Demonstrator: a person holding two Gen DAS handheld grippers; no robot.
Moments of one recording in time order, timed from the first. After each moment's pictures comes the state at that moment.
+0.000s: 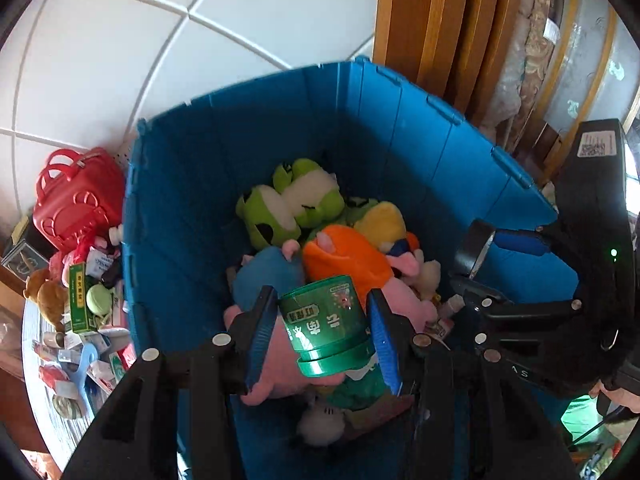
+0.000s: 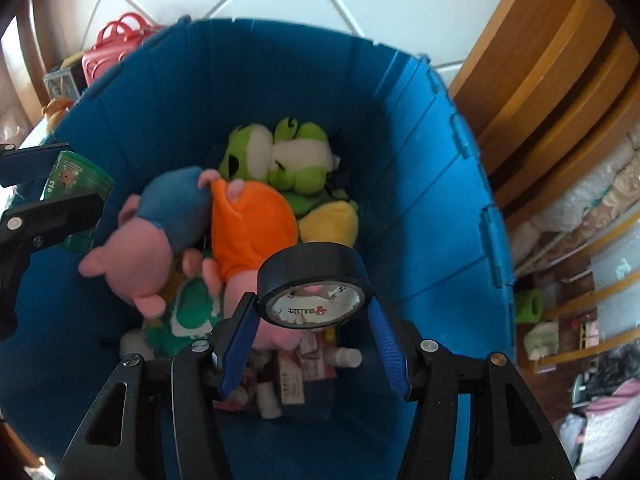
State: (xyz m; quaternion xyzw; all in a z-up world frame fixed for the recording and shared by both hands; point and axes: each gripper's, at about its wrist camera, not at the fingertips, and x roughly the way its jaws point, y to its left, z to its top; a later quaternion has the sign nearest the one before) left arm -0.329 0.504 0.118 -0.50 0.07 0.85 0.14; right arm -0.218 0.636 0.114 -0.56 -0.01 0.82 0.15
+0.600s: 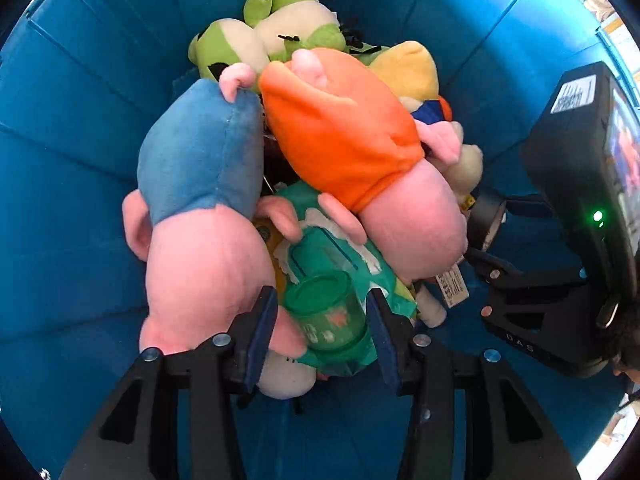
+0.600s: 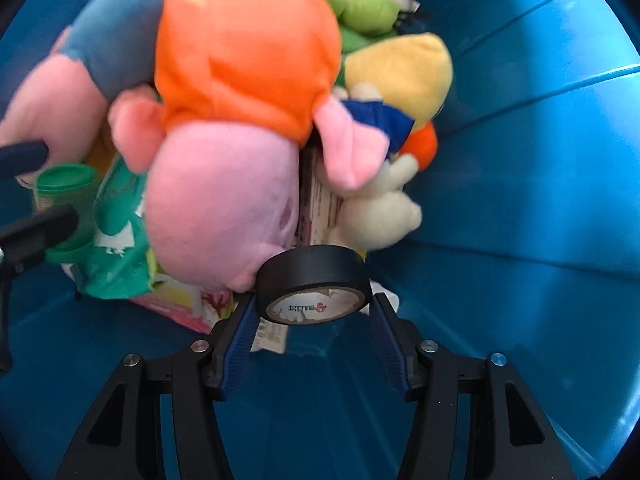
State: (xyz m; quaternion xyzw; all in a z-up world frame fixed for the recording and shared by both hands) left arm -0.359 0.523 -0.005 -0.69 0.06 0.71 0.11; right arm -0.238 0.657 -0.024 -0.75 -0.02 0.66 0.05
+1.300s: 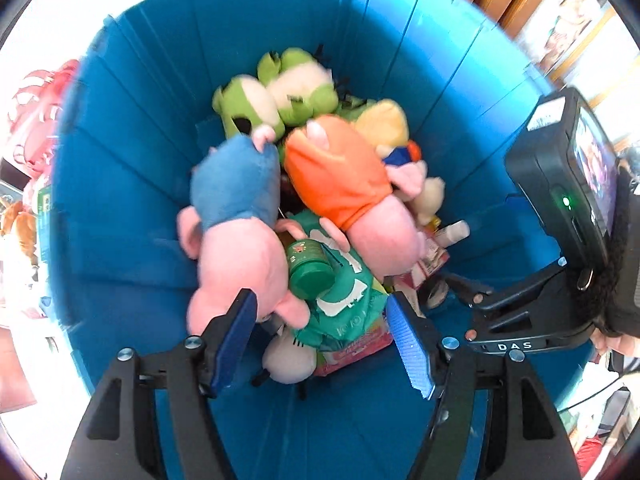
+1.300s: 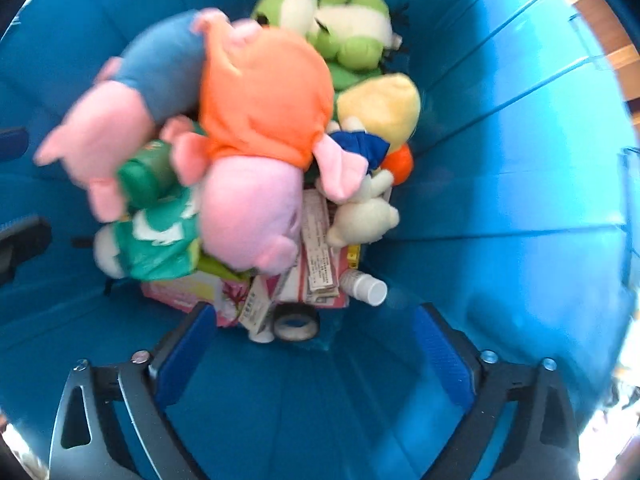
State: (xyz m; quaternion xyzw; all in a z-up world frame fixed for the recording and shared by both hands) left arm -0.314 0.495 0.086 -0.61 0.04 0.78 0.13; right arm -0.202 0.641 0.050 -0.70 -0.01 0.71 0.05
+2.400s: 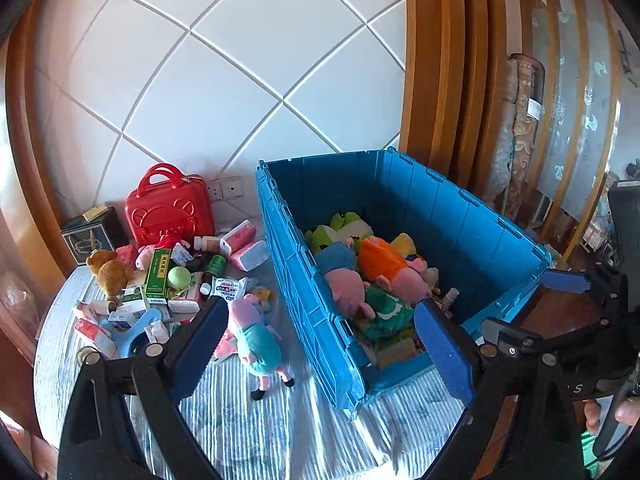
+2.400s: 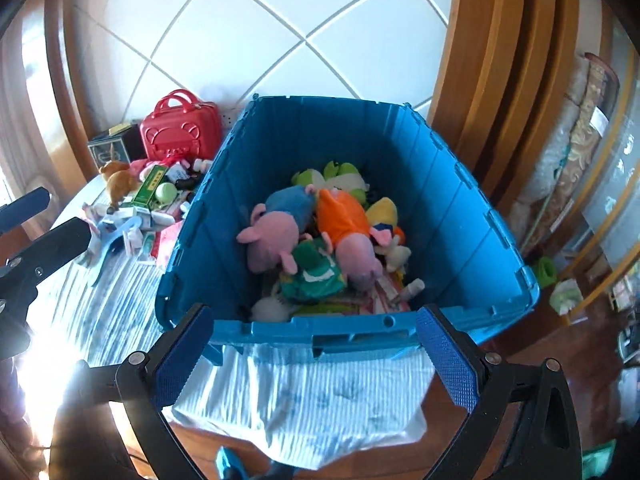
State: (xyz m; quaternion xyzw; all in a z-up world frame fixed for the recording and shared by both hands) left arm -0.086 0.360 0.187 -0.31 0.03 0.95 0.10; right arm -0.059 0.455 0.210 -0.41 0.06 0.89 0.19
